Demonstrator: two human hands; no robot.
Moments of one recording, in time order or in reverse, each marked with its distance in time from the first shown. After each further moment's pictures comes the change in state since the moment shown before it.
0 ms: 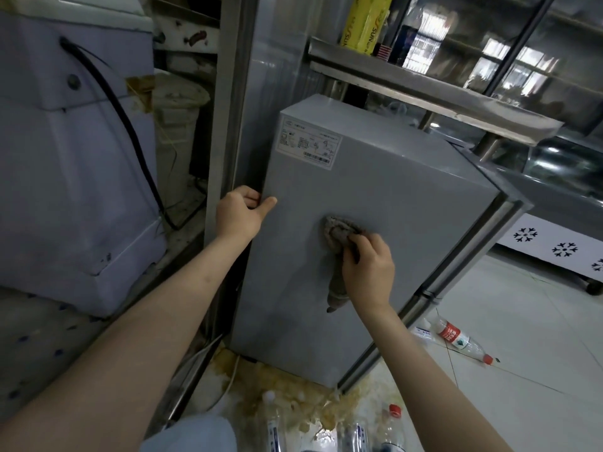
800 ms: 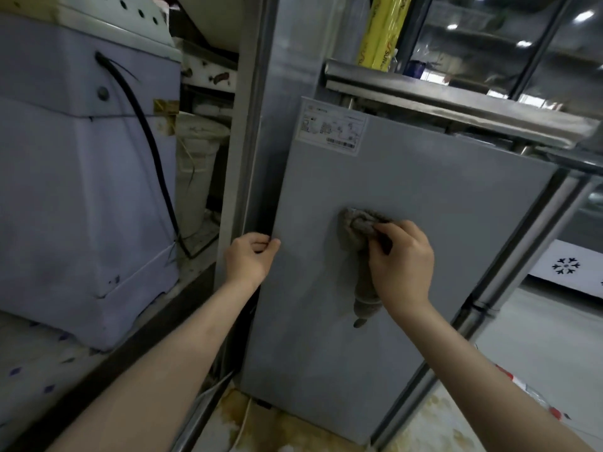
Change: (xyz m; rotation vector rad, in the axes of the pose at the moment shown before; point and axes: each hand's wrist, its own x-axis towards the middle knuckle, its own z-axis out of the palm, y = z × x) left_hand -0.031 -0.075 0.026 -0.092 0.040 -0.061; right_hand 0.003 0.000 0.012 0.033 0.151 -0.050
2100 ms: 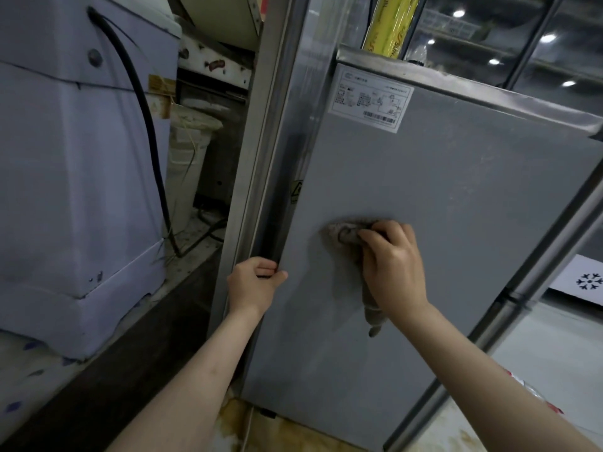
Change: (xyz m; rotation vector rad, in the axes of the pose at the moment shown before) left_hand -0.002 -0.074 0.004 -0.118 -0.096 -0.052; right_hand -0.030 -0.010 0.047 -0.124 -0.040 -0.308
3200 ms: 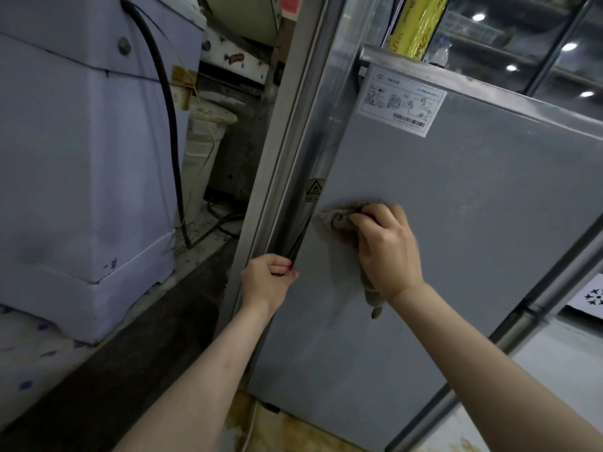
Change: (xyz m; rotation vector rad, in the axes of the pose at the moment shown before) left_hand 0.000 -0.001 -0.004 -0.030 -0.033 -0.020; right_hand 0.029 -0.021 0.014 -0.004 -0.072 -0.168
